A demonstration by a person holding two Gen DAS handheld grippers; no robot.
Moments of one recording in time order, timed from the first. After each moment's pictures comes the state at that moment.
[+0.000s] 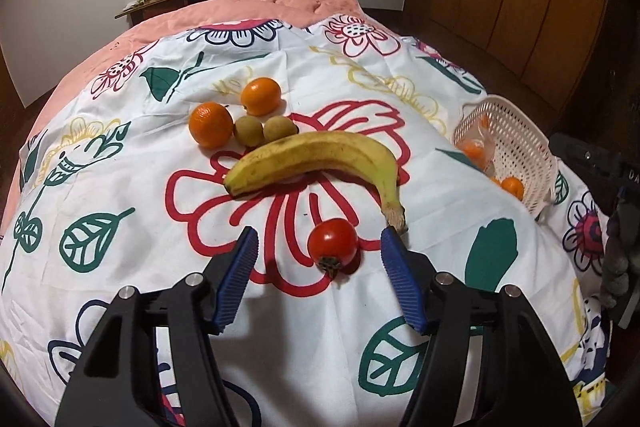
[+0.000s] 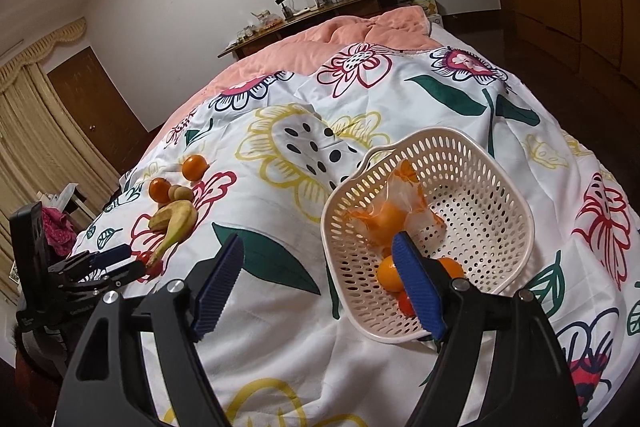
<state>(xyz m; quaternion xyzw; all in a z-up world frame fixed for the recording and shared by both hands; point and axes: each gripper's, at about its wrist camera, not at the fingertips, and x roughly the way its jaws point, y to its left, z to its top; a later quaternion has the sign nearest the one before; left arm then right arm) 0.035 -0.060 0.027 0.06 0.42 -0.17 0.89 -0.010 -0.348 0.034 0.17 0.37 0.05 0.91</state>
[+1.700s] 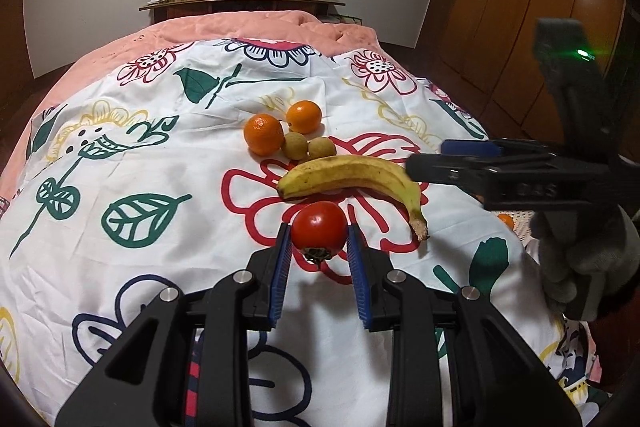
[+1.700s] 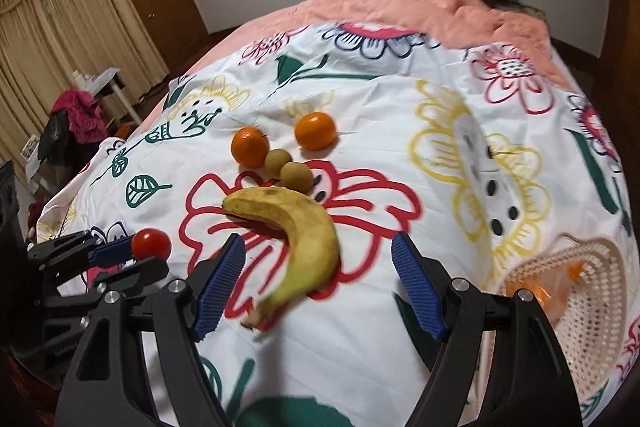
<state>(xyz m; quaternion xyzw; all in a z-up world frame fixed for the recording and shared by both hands) 0.018 -0.007 0.046 -0.02 0.39 -0.16 0.91 0.090 -0.184 0.044 0.01 0.45 0.20 0.87</state>
